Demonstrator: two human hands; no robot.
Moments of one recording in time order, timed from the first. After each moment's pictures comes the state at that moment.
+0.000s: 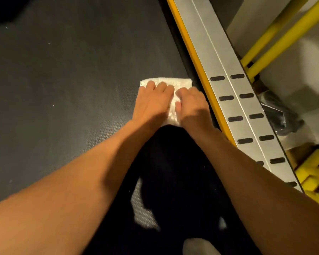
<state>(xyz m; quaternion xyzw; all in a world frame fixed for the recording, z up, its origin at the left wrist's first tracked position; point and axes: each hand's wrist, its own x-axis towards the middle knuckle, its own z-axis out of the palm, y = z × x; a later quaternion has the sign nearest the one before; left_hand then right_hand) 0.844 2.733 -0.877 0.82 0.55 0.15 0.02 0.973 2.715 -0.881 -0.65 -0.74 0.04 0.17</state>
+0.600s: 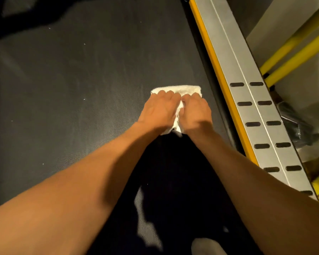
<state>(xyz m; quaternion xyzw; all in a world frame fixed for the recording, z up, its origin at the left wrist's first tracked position) 0.801 2.712 -0.869 0.84 0.52 0.12 0.08 0.927 2.705 -0.879 -0.69 -0.70 0.10 0.12</state>
